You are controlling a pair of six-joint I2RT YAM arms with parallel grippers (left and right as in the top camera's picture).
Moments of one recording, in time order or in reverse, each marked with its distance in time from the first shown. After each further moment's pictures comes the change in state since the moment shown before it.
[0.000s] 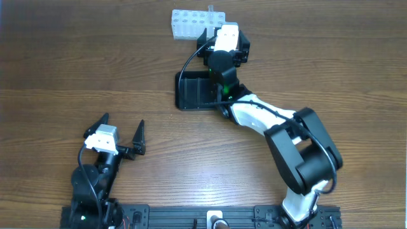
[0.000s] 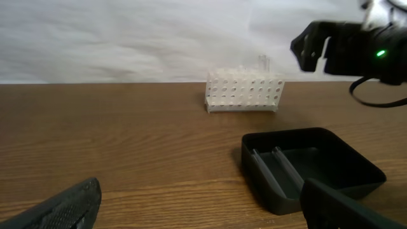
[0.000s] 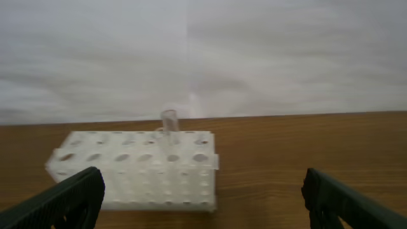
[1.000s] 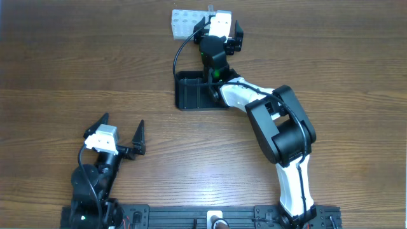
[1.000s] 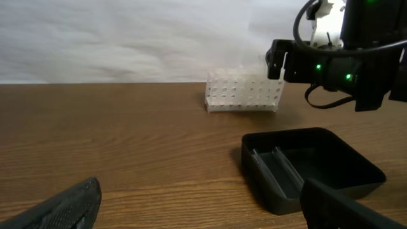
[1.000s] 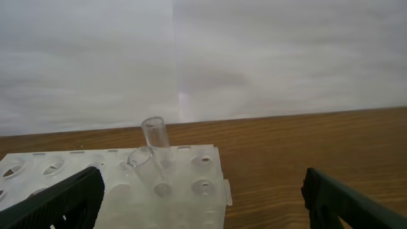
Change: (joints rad) left arm 0.000 0.000 0.000 0.000 0.000 0.000; right arm -0.031 0.256 0.253 0.002 0.034 0.029
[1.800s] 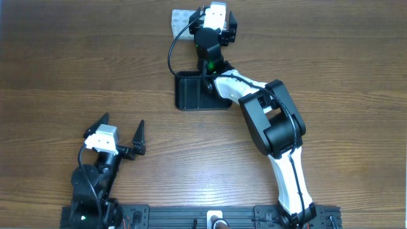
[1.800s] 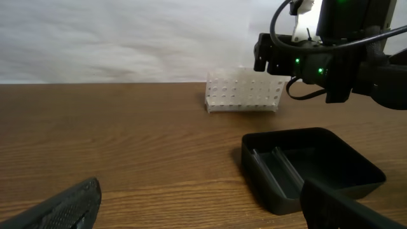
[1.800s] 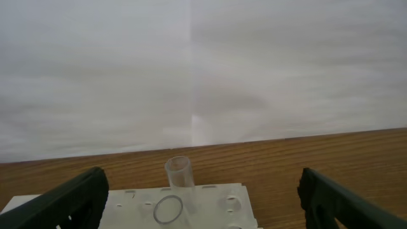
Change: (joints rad) left arm 0.000 0.000 0.000 0.000 0.000 0.000; right arm 0.000 0.107 0.166 0.005 -0.001 -0.039
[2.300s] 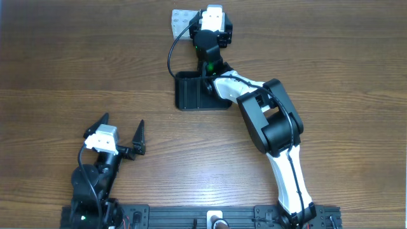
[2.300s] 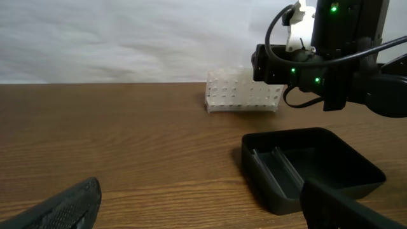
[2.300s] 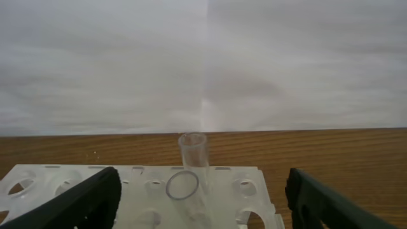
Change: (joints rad) left arm 0.000 0.000 0.000 0.000 0.000 0.000; right arm 0.000 0.026 0.000 -0.007 -0.050 -0.020
